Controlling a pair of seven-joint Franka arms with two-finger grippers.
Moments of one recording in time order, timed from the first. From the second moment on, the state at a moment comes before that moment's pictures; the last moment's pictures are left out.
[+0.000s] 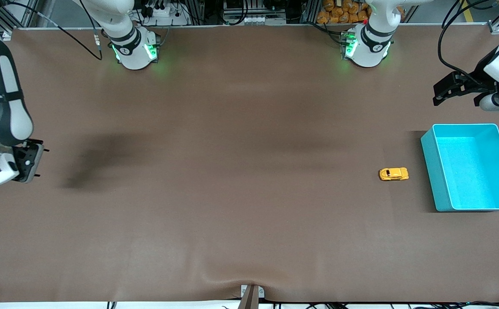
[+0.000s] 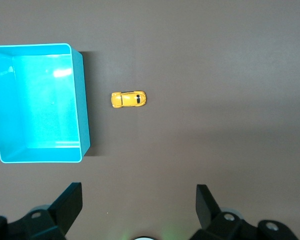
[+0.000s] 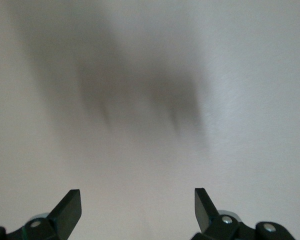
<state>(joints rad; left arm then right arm) 0.03 -0.03 -0.14 -1.55 0.01 1.49 -0.07 -0.36 0.42 0.04 -1.76 -0.14 2.01 -1.55</state>
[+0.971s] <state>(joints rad) 0.03 -0.03 -0.14 -1.55 0.01 1.49 -0.07 -0.23 0.37 0.08 -1.43 -0.13 1.64 -1.17</state>
